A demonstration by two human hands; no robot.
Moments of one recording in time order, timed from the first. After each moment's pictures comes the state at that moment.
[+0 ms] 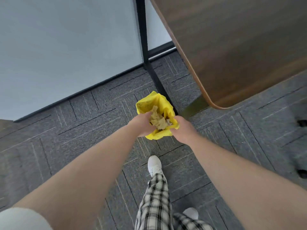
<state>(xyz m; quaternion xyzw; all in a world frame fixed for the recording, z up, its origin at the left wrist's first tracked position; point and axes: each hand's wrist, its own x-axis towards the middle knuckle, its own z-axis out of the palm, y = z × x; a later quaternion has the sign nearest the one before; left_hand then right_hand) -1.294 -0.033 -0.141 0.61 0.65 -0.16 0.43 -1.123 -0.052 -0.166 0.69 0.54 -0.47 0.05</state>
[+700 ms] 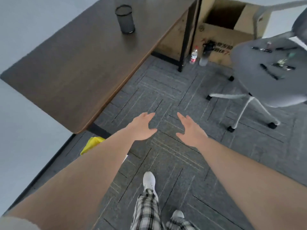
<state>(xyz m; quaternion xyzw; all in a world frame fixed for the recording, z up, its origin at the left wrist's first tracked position) -0.924 -0.131 0.054 0.83 0.42 -0.20 0.30 -0.751 -0.253 0.000 0.81 0.46 -0.36 -0.07</state>
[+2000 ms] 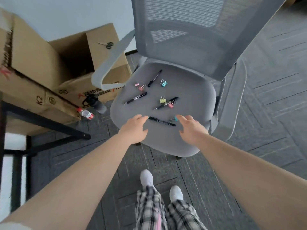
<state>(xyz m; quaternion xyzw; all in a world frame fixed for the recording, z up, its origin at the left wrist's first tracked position) -0.179 -0.029 -0.007 0.94 0.04 -0.31 0.16 -0.152 -0.254 -0.018 0.94 0.08 -0.31 -0.12</state>
